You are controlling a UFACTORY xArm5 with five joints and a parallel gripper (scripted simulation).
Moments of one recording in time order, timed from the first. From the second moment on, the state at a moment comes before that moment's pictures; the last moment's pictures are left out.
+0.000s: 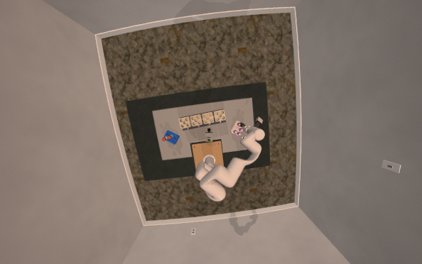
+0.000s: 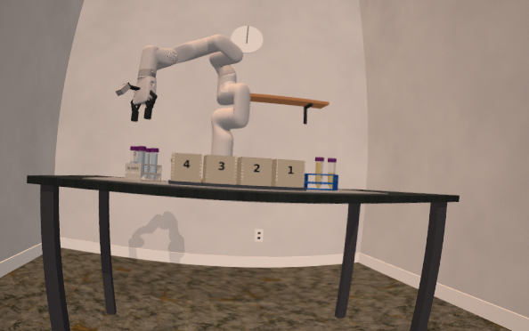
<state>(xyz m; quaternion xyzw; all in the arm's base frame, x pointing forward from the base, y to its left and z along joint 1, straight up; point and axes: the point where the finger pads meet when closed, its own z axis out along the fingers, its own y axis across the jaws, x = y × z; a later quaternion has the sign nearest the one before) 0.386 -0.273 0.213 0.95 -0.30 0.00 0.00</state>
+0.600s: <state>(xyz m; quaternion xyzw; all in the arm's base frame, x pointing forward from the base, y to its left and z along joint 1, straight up) 0.386 -0.273 0.170 0.95 -0.30 0.00 0.00</state>
